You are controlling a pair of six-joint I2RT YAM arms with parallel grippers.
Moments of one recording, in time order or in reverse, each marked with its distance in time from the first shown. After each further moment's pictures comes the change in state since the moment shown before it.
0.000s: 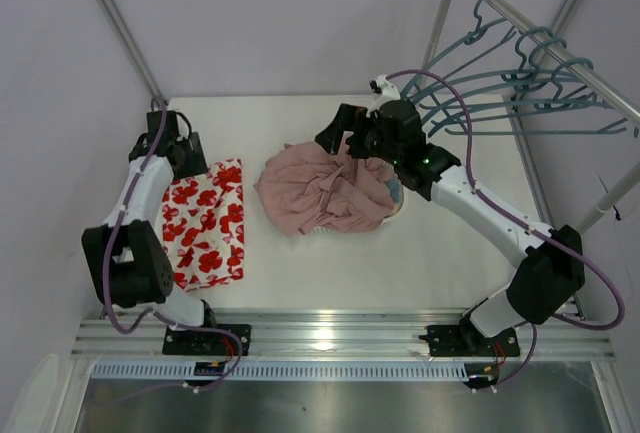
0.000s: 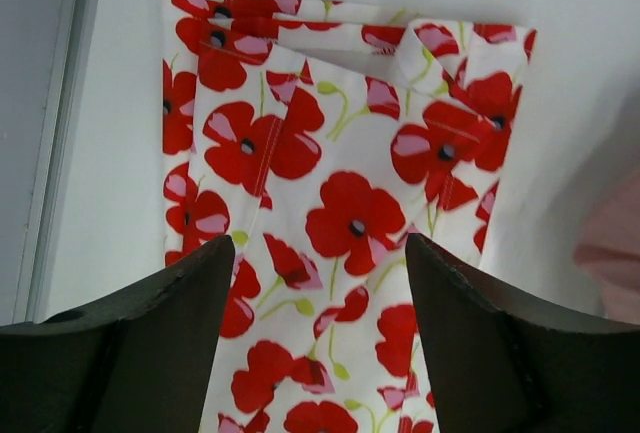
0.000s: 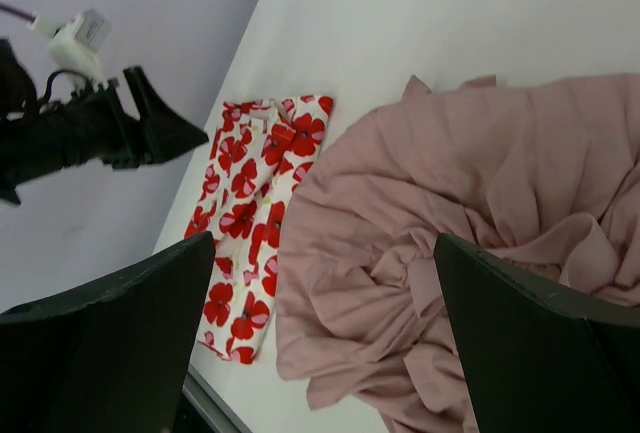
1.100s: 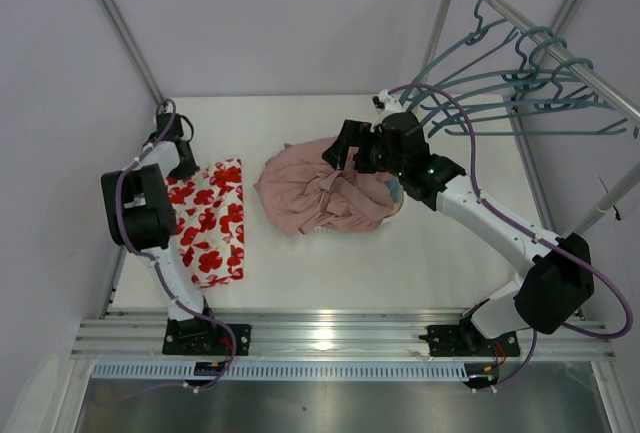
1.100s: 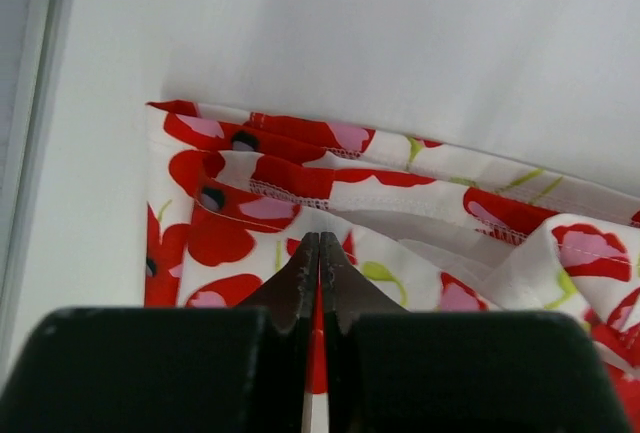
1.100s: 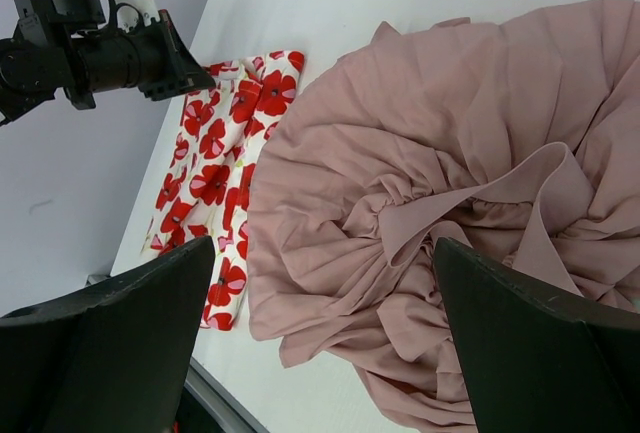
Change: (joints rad) left arm 0.075 0.492 0.178 0.199 -0.060 -0.002; right arm 0.001 -0.086 -0.126 -0.056 0.000 -0.012
